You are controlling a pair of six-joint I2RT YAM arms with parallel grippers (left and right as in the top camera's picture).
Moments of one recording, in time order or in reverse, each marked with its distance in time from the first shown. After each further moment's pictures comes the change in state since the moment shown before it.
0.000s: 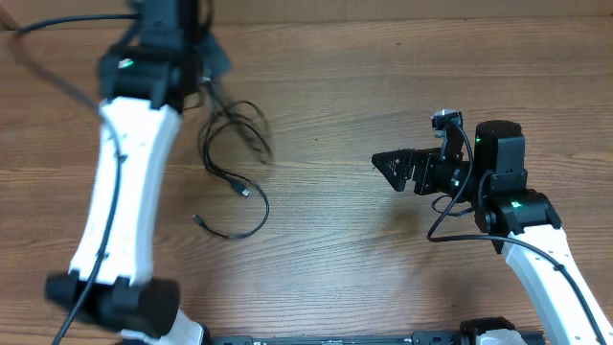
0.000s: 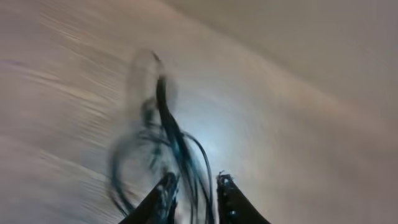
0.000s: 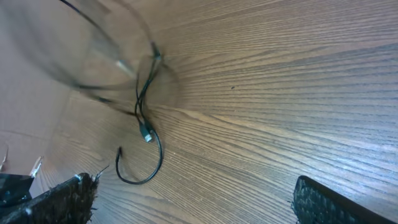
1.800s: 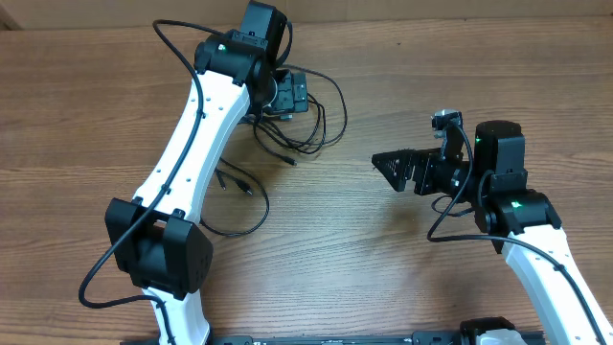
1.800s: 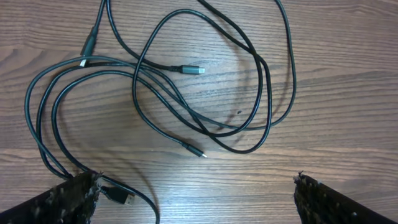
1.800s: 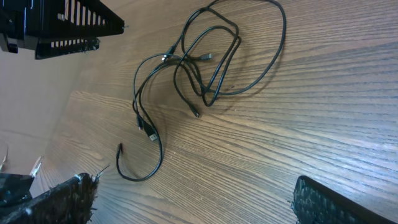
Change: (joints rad) left arm -0.148 0.223 0.000 -0.090 0.129 0.173; right arm 0.000 0.000 0.000 -0.003 0.000 0.000
